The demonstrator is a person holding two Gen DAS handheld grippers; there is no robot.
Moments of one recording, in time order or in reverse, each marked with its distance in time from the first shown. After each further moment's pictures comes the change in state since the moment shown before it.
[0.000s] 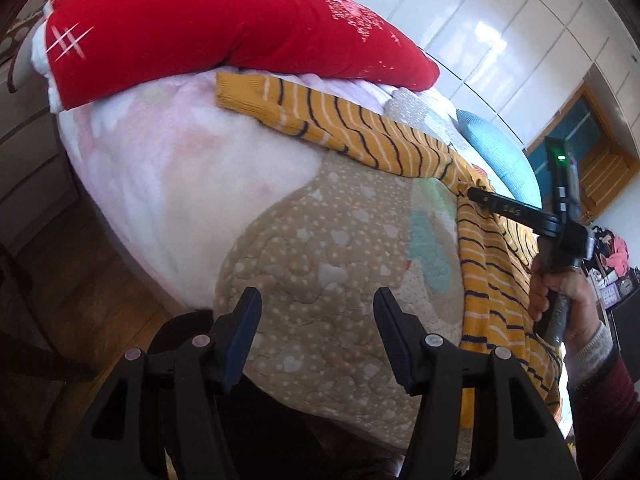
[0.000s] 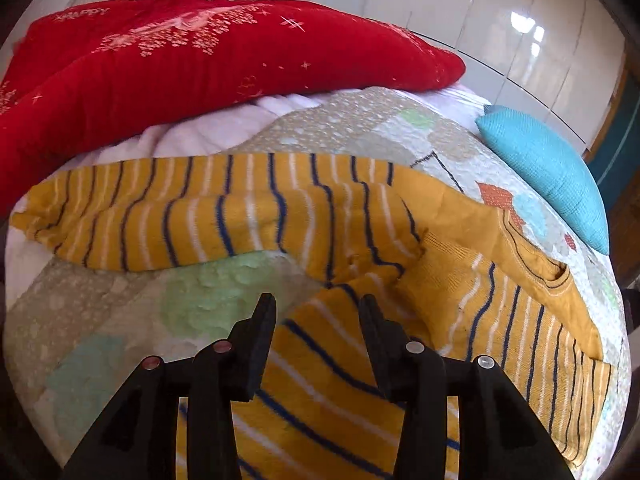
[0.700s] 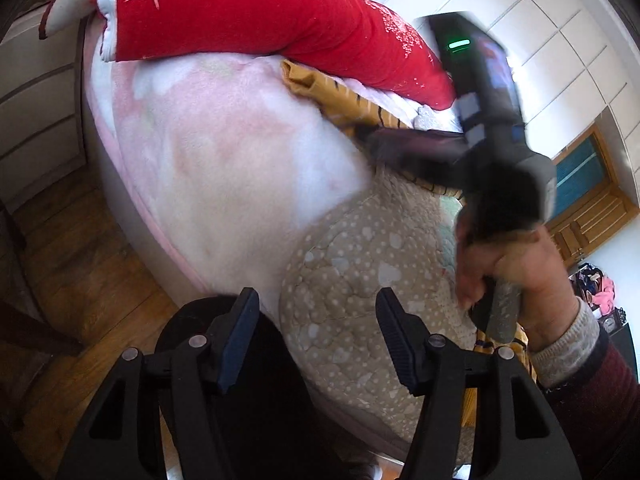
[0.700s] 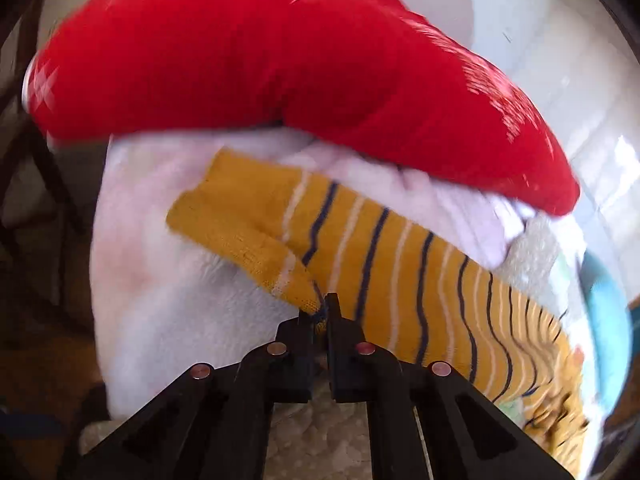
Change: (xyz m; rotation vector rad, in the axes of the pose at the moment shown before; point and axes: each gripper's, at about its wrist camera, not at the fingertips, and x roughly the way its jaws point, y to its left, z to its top) left arm -0.008 0.044 -0.005 -0.119 -0.005 -0.042; right arm 0.014 0.242 0.036 -0.392 -0.045 0.156
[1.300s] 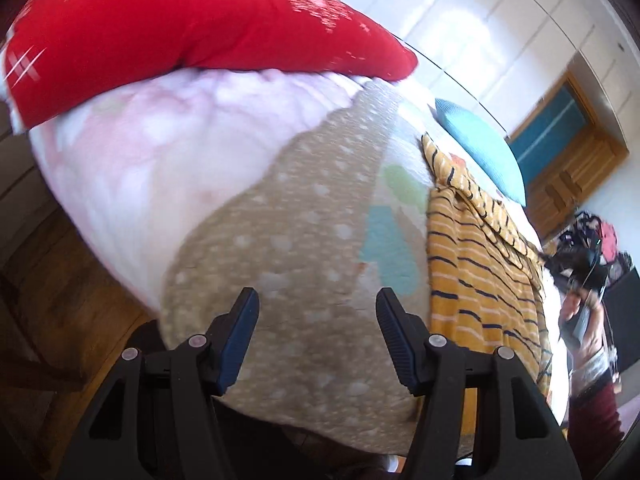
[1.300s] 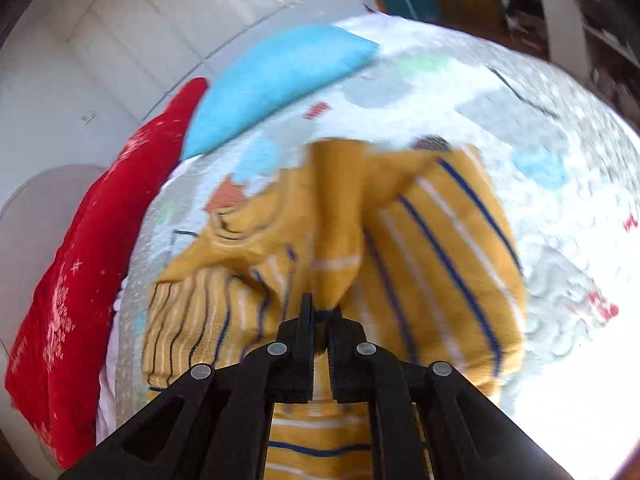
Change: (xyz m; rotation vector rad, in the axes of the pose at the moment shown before) left arm 0.024 -0.080 0.005 0.189 0.046 -0.019; right arm -0.178 -0.402 -0.370 1.466 -0.087 -0.201
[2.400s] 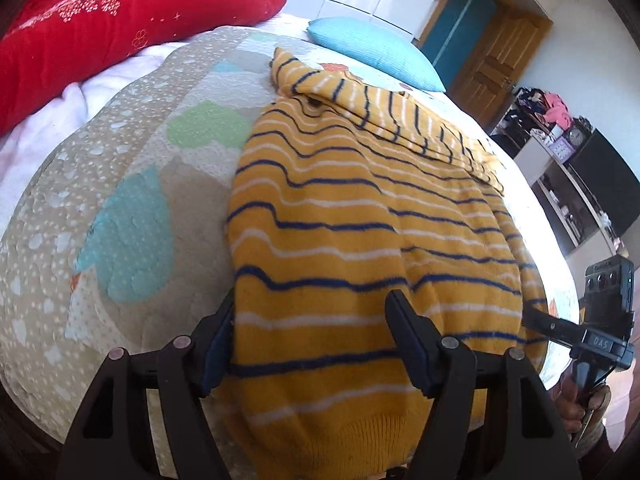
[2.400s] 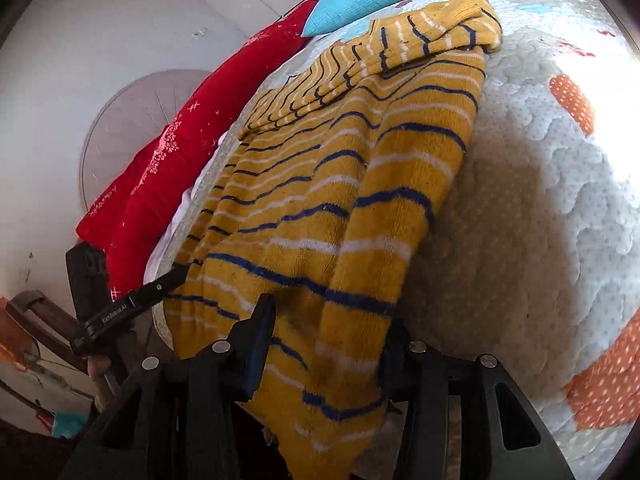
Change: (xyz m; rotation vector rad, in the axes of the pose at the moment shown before) left arm 0.075 -0.143 -0.039 0.399 0.162 -0.149; right arm -0.091 -0.069 -0.216 -0.256 0.189 0.391
